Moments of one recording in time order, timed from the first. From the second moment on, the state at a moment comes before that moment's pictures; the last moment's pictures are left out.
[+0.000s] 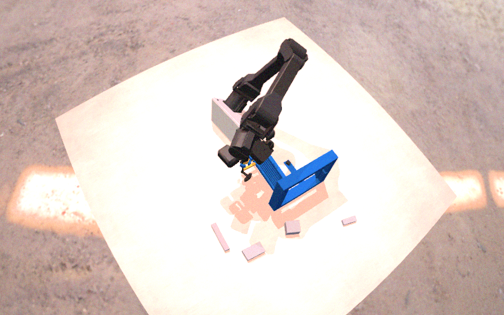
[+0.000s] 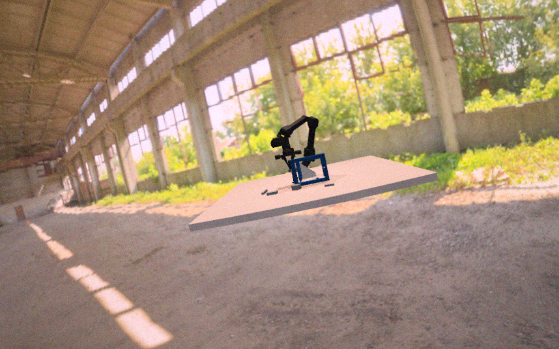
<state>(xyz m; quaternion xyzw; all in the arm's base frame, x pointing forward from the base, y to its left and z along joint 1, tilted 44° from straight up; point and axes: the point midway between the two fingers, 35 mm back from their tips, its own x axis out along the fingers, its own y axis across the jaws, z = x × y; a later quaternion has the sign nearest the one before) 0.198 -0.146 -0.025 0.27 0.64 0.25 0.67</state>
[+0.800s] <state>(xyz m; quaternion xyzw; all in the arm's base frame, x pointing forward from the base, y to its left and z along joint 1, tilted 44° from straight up) 0.199 -0.147 -0.026 0.26 0.64 0.25 0.68</state>
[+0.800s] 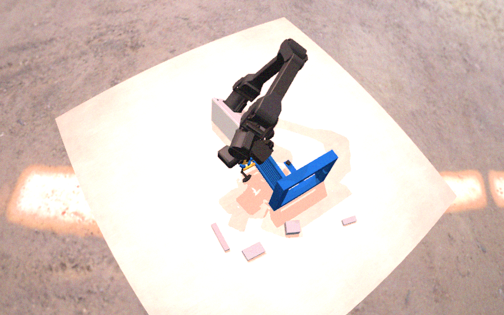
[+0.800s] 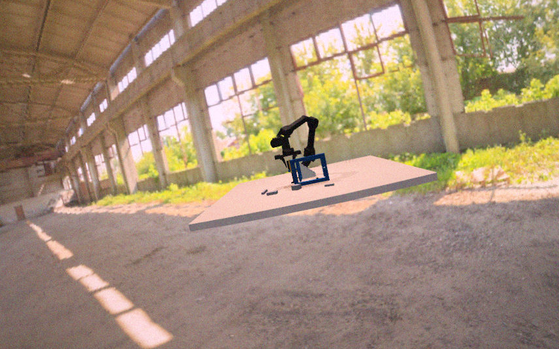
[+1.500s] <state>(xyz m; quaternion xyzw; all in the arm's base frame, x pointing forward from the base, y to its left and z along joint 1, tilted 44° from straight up) 0.199 -0.163 -0.010 0.27 0.64 0.25 0.68</state>
